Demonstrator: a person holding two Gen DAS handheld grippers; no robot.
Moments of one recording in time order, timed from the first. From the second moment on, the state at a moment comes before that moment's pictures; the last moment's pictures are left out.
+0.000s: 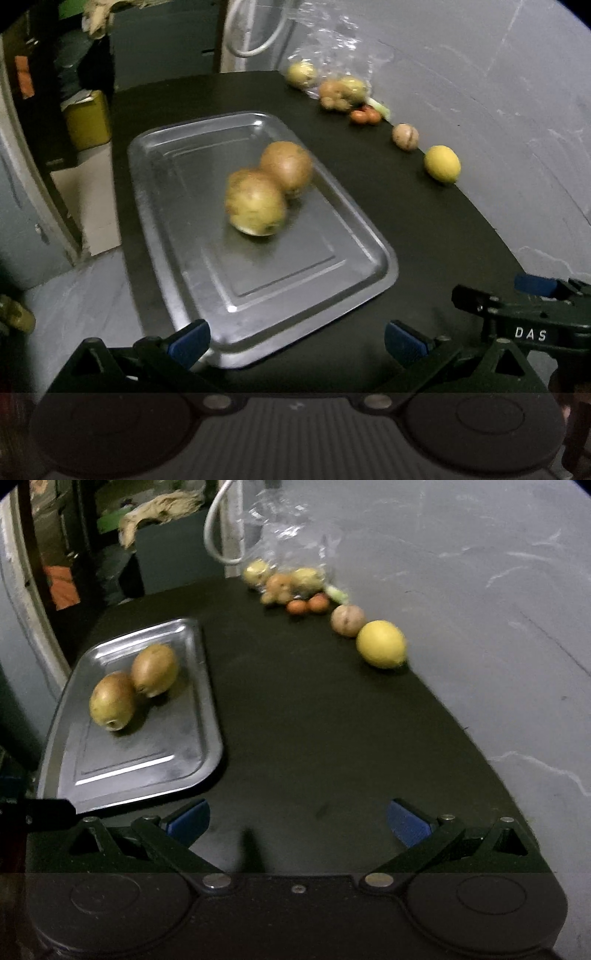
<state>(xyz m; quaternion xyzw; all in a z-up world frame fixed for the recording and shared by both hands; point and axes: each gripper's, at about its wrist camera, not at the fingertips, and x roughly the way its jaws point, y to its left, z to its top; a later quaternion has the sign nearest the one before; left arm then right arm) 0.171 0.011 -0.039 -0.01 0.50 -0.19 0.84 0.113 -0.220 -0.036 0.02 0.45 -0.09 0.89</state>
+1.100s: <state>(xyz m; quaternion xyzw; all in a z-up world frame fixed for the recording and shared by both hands) 0.330 -0.130 -0.030 -0.04 0.46 -0.23 0.85 0.234 -0.314 -0.056 -0.02 0.40 -0.09 0.91</state>
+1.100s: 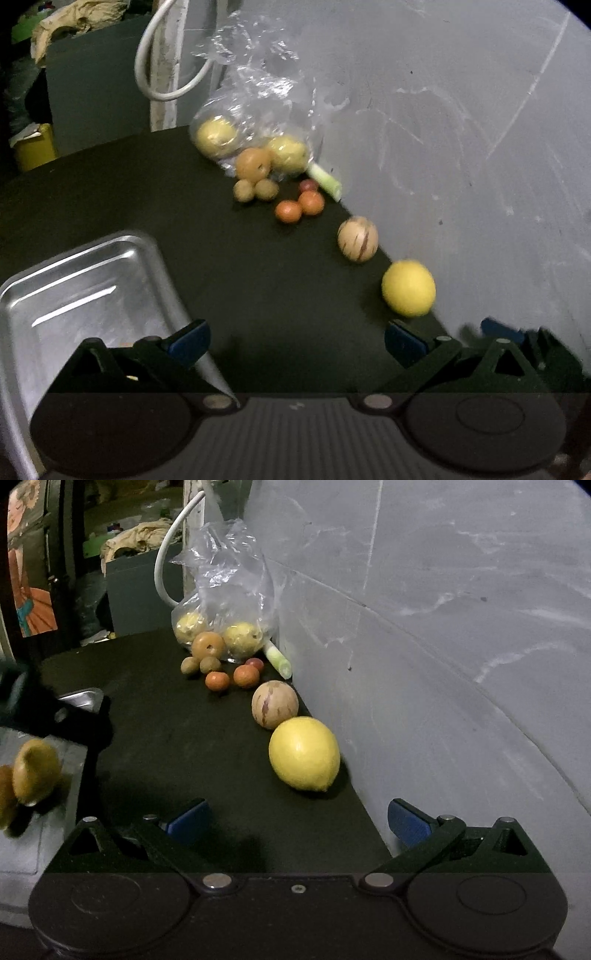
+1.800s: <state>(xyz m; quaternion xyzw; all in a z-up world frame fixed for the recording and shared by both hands) 0.412 -0.214 -0.070 0.00 0.45 -0.31 0.84 0.288 -0.313 -0.088 -0.01 0.40 -0.07 0.91</state>
